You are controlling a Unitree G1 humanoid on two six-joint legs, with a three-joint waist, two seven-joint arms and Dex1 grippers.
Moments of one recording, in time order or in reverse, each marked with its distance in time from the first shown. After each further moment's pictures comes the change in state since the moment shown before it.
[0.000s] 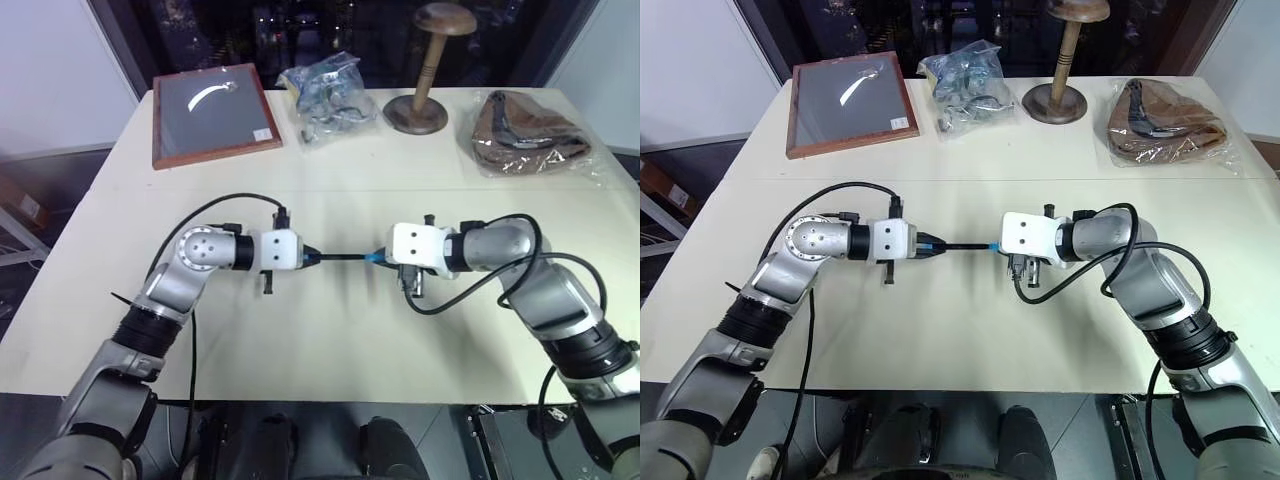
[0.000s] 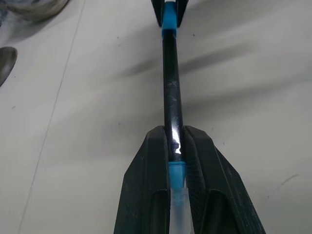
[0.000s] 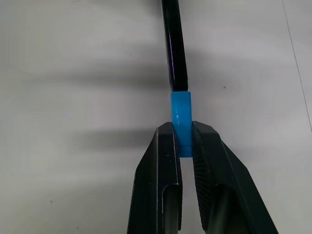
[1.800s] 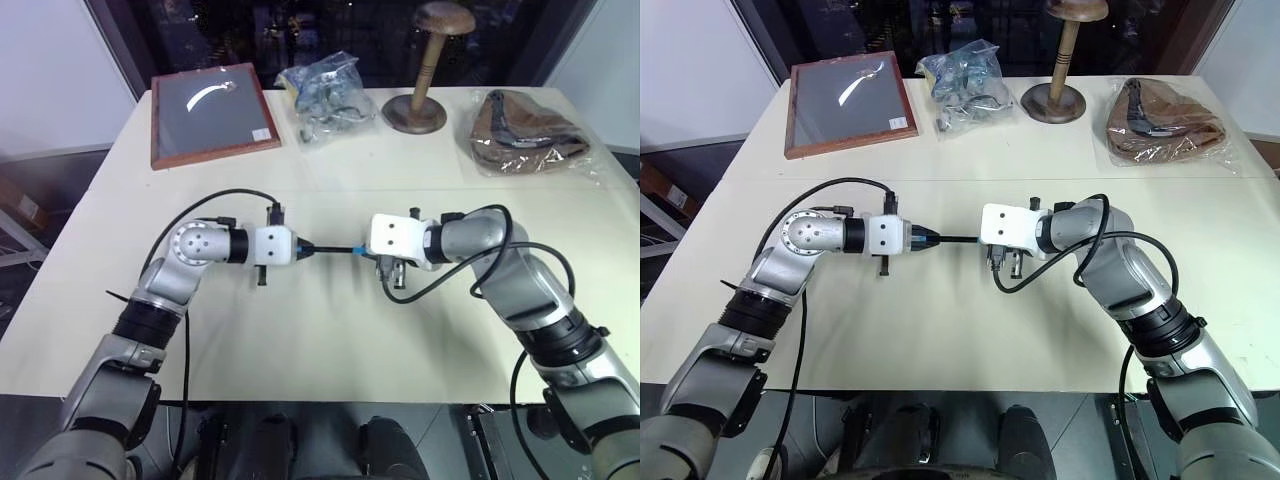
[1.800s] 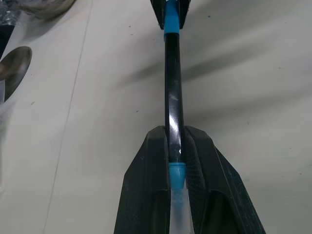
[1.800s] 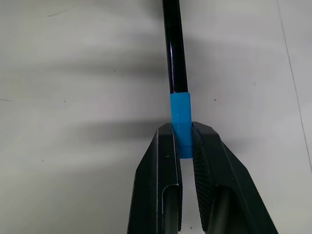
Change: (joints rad) left arm -0.029 -0.031 0.041 0.104 0.064 -0.109 -0.007; right arm -0.081 0.099 0.062 -0.002 -0.112 0.126 0.031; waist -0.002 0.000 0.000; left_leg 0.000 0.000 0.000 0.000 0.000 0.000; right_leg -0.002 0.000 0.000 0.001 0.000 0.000
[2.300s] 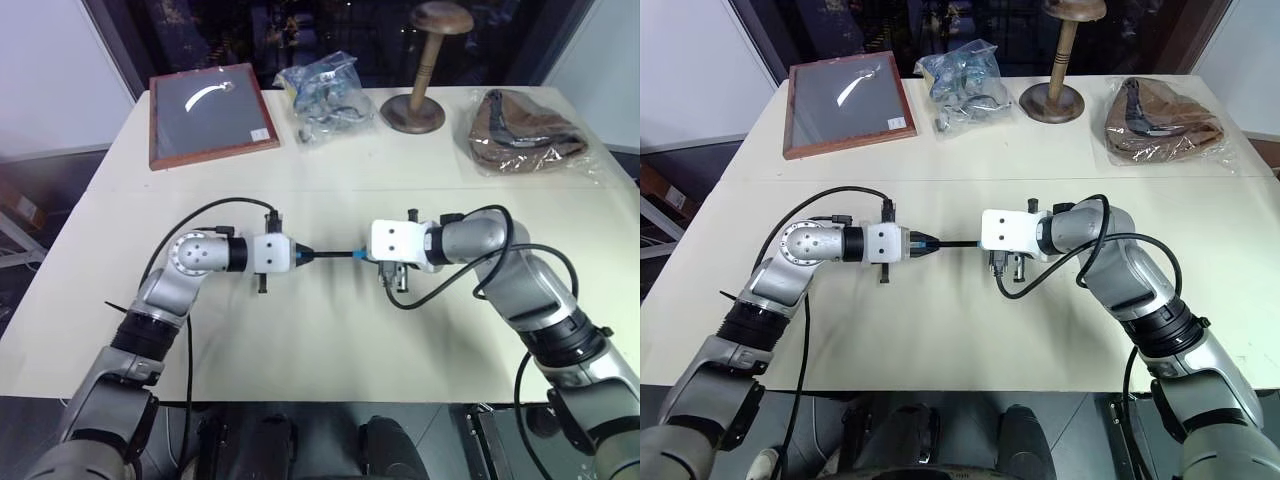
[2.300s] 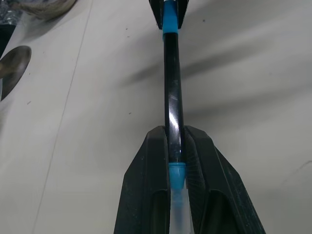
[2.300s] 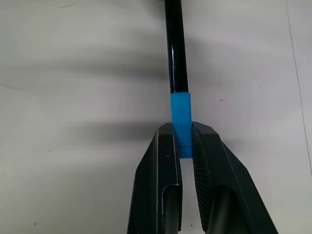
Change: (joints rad) left arm 0.073 0.013 0.022 -0.079 -0.003 0.029 0.025; right arm 0.003 -0.021 -0.002 0.006 -0.001 -0.072 0.017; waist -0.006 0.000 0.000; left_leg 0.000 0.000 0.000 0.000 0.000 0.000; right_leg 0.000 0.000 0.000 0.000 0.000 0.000
